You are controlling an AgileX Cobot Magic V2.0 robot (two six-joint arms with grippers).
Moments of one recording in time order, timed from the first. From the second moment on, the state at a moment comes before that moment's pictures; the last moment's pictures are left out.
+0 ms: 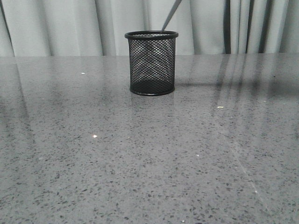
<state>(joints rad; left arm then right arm) -0.31 1.34 -1.77 -0.25 1.16 1.00 0.25 1.57 -1.81 0.37 1.26 -0.35</state>
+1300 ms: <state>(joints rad) -0.31 1.33 -1.77 -0.25 1.17 1.00 0.32 1.74 -1.83 0.33 1.19 -0.34</state>
